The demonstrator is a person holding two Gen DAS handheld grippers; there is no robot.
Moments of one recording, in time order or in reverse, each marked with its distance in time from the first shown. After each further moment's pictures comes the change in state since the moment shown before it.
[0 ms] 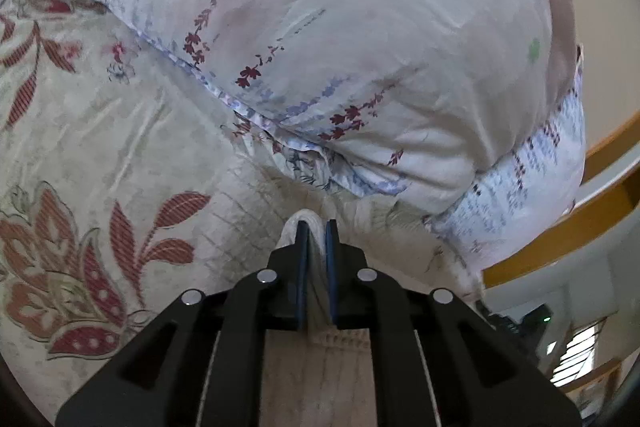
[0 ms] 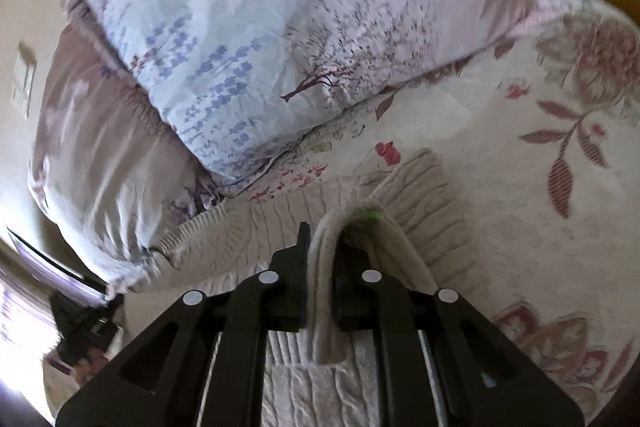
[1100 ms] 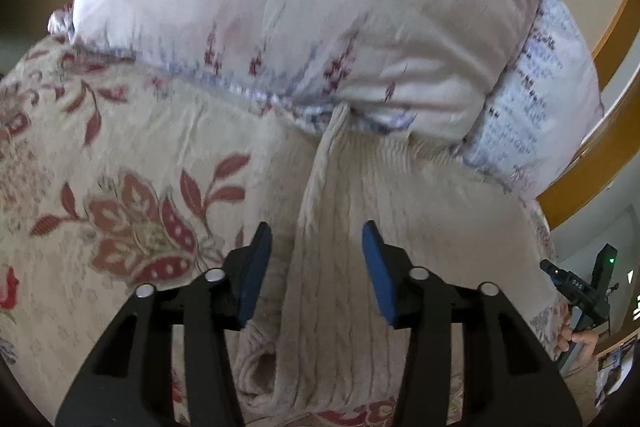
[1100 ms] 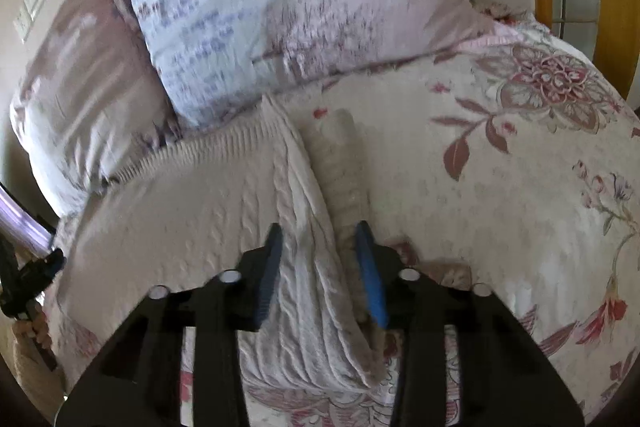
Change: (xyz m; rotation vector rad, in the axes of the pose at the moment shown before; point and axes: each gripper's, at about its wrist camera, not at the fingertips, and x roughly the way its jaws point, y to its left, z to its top) left arm -0.037 -0.019 -0.052 0.320 0.007 0.223; right arm -0.045 -0.020 -0.043 -0.237 0.020 -0.197
